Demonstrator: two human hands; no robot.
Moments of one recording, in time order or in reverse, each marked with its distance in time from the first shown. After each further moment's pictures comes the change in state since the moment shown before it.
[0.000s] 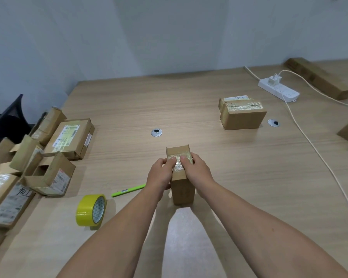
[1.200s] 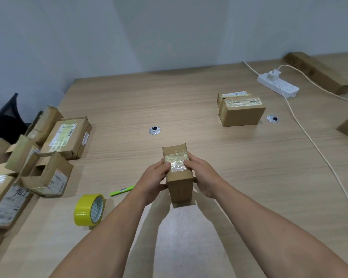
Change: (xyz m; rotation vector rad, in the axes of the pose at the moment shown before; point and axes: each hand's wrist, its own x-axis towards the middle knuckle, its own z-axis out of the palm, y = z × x) left_hand -0.008 -0.005 -0.022 -0.145 -0.341 0.024; right_hand 0.003 0.017 -0.020 0.306 -0.345 0.128
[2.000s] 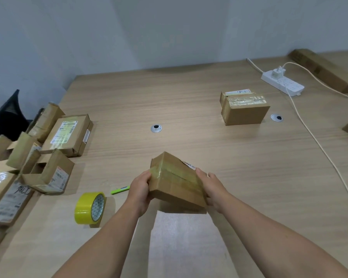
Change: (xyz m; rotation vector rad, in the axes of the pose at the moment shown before) left_hand -0.001 -0.033 -0.028 -0.274 0.338 -0.061; right_hand 0.001 0.047 -0.021 0.004 0.298 0.321
